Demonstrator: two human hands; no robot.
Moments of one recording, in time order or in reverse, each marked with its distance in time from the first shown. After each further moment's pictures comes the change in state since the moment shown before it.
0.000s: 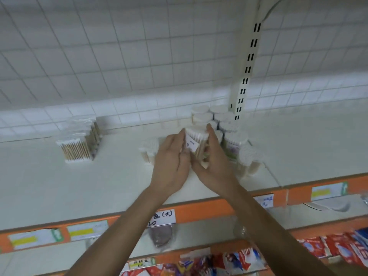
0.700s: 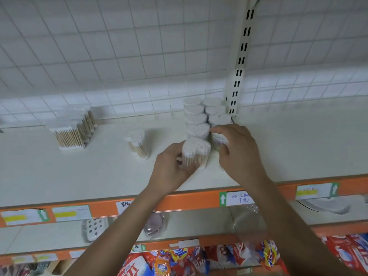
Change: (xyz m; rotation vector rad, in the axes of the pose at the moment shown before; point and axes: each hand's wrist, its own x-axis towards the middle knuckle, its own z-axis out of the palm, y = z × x) left_hand -0.015 0.027 0.040 -0.091 -0.066 -0.254; right_hand -0.001 0.022 -0.086 -0.508 0.178 -0.256
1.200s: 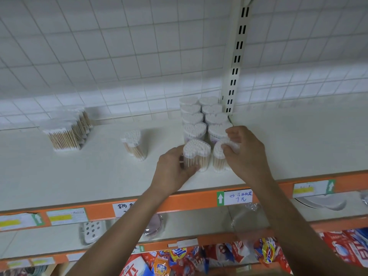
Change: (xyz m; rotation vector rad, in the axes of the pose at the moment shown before) left_hand 0.005 -0.006 0.014 0.109 -0.036 -0.055; right_hand -0.006 0.016 -0.006 0.158 -0.071 0.327
